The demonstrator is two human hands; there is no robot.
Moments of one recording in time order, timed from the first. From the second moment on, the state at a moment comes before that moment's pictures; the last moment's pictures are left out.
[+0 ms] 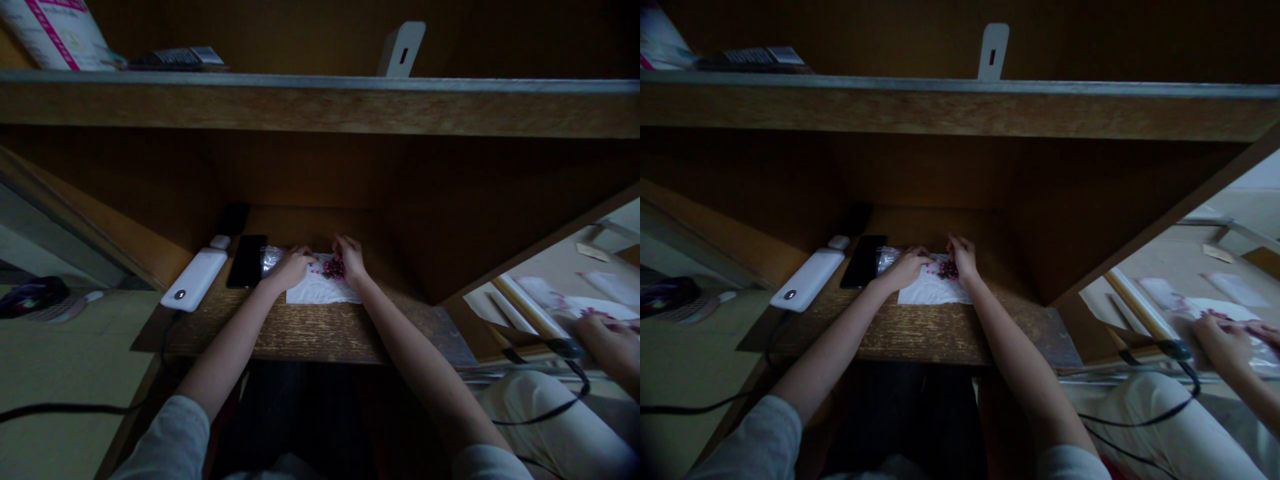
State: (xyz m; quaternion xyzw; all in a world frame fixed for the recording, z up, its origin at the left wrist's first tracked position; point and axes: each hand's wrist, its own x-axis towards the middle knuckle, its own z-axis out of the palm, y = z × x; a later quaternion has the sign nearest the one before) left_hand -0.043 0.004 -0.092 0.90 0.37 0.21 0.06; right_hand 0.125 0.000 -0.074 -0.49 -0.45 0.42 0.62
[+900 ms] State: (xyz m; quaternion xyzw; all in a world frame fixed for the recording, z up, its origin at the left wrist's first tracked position) left_hand -0.041 -0.150 -0.029 0.91 0.25 0.09 0.31; right_hand 0.128 0.004 -0.077 -0.48 -0.44 0.44 0.62
